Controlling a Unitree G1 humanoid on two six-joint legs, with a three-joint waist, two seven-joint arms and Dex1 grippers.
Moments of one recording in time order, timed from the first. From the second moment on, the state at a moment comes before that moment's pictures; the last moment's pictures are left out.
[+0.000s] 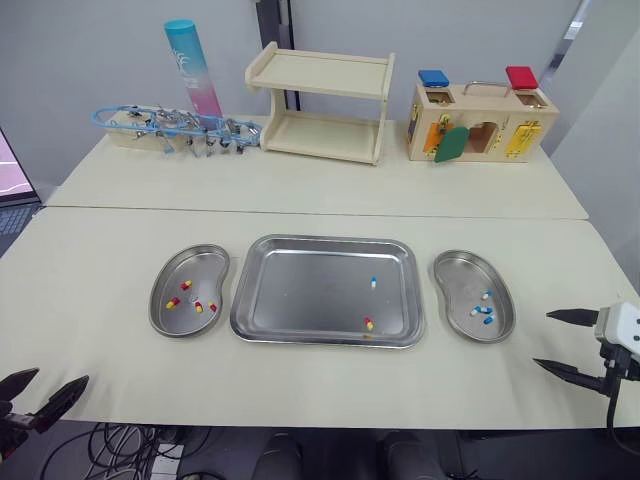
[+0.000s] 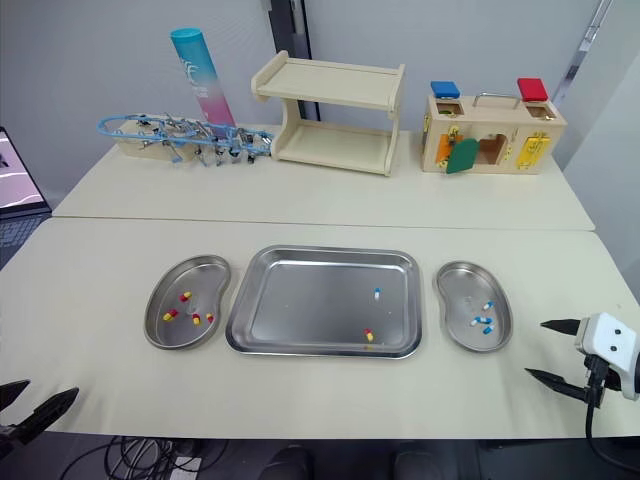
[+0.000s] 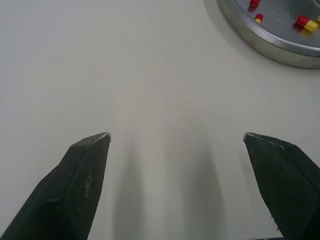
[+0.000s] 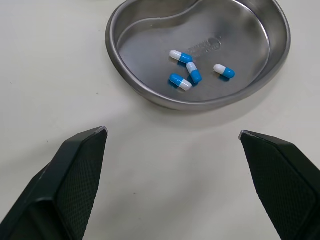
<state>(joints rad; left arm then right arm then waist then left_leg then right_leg) 0.48 0.70 0.87 0.08 -0.45 0.29 -0.97 0.25 -0.99 -0.42 0.01 0.30 -0.06 1.22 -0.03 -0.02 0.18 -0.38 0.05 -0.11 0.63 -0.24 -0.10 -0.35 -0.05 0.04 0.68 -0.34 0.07</state>
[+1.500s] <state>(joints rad) -0.84 0.51 -0.35 0.43 -0.23 -0.15 -1.60 0.34 -0.61 0.05 -0.79 0.28 0.45 0.65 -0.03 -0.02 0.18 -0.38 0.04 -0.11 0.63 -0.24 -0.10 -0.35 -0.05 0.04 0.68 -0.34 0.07</state>
